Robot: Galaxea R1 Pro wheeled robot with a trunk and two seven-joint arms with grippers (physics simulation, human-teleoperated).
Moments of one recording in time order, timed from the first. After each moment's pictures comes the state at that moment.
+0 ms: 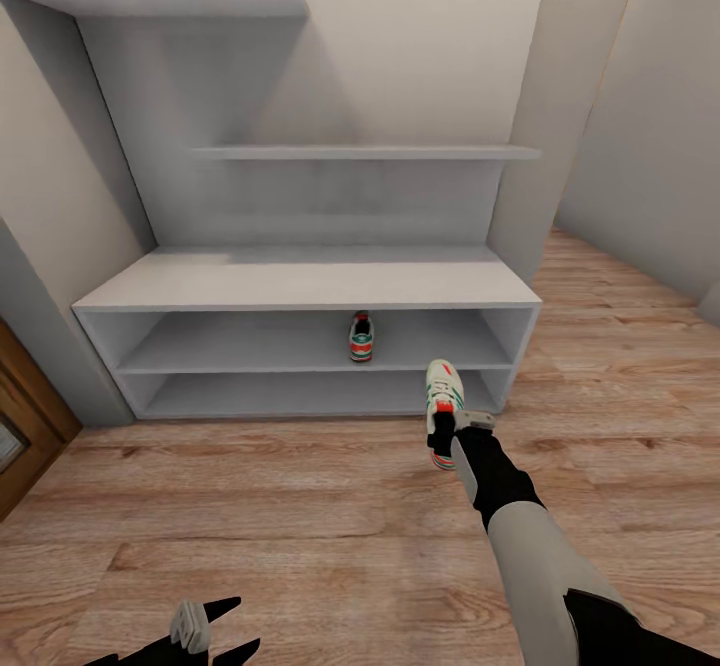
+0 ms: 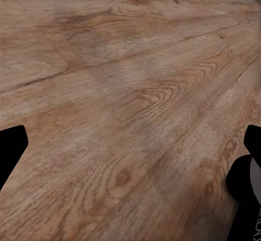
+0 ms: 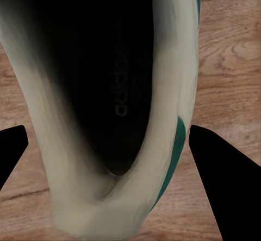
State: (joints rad) left arm -0.26 0.21 0.15 -0.56 0.05 -0.25 -1.18; right arm -0.84 0.17 -0.28 -0.61 0.17 0.53 -0.17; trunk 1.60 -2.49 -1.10
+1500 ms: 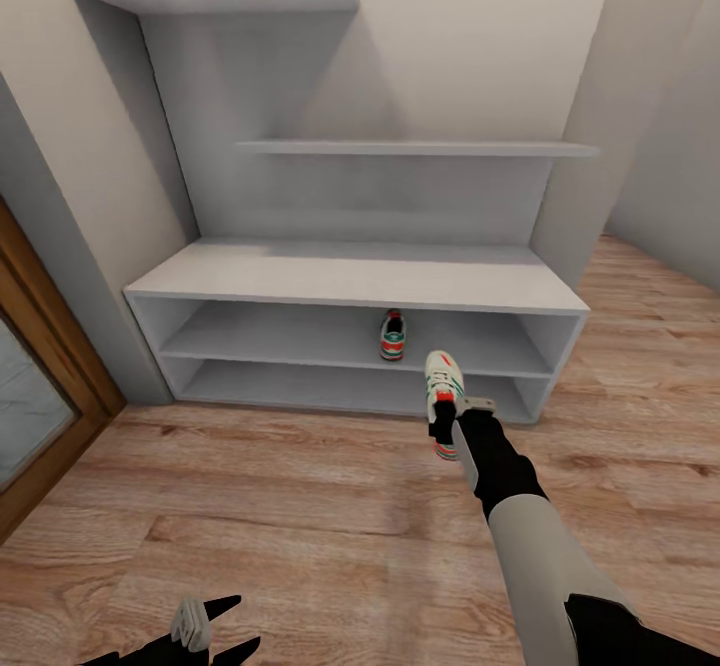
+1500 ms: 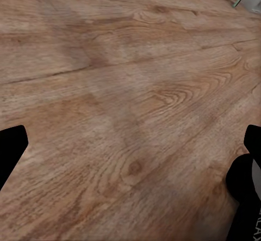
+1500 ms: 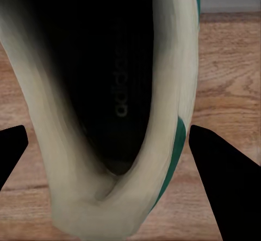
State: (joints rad) left arm -0.26 0.21 0.15 -0.56 0.05 -0.25 -1.18; right arm -0.84 0.17 -0.22 -0.73 0.17 0.68 -0.17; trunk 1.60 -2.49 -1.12
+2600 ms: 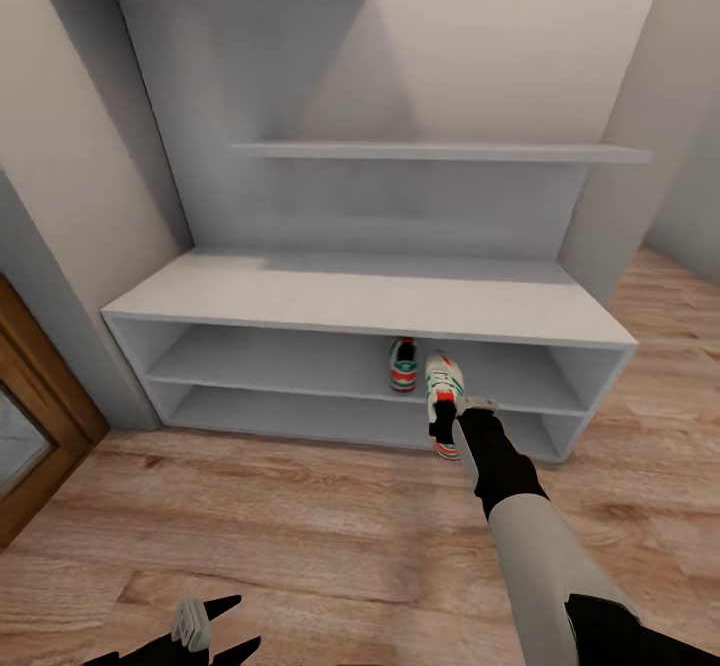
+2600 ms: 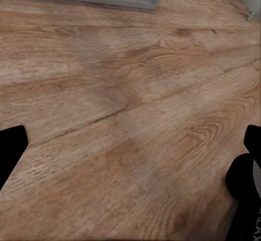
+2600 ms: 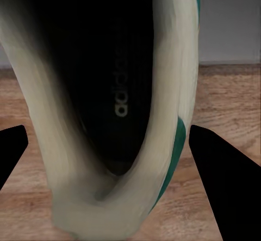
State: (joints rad) left arm -0.26 0.21 0.15 -0.56 0.05 -0.25 -1.18; right arm -0.84 0.17 -0.21 -0.73 0.17 0.69 -0.17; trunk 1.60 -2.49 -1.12
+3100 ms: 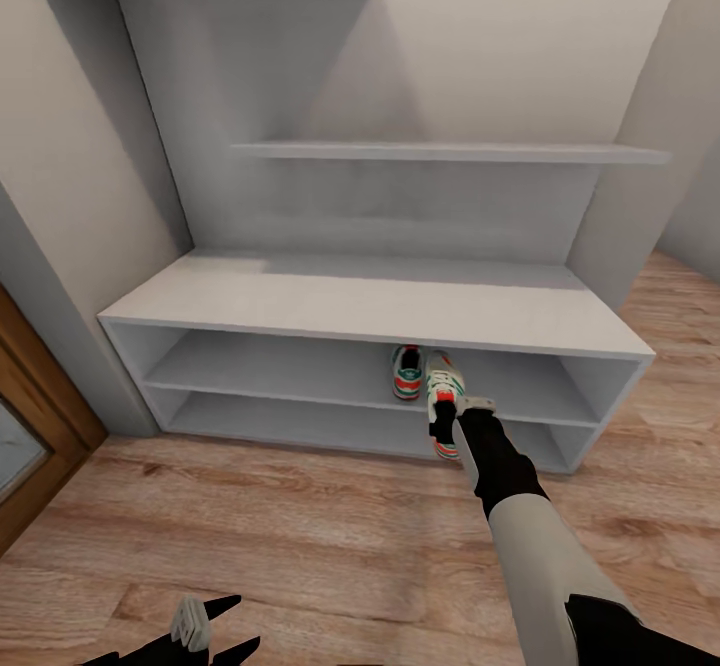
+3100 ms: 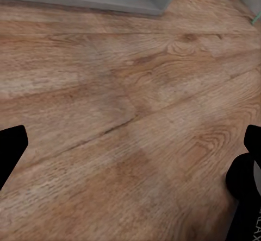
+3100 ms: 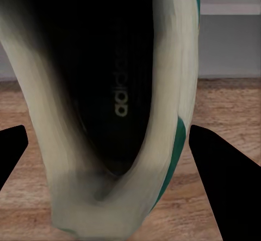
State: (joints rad) left arm -0.26 0.21 0.15 -0.56 0.05 -0.25 -1.18; right arm -0.84 0.17 -0.21 -0.73 0.17 0.69 -0.17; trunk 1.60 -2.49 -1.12
